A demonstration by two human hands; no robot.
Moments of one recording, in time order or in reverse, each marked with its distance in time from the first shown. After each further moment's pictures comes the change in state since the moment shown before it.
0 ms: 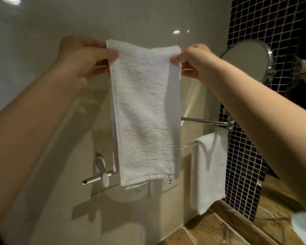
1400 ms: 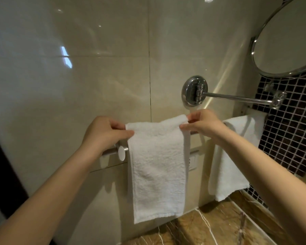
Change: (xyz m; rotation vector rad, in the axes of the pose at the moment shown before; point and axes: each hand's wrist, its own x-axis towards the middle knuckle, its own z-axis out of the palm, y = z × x) left_hand -0.112 -0.165 -0.039 0.598 0.032 -0.403; right_hand -0.070 0.196 0.038 -0.311 -0.322 0.151
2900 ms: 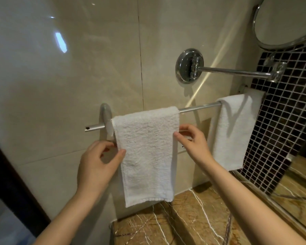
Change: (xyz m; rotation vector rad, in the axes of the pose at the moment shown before) left_hand -0.087 -0.093 0.051 0.079 0.186 0.212; right_hand -0.060 0.094 0.063 0.221 0.180 -0.143
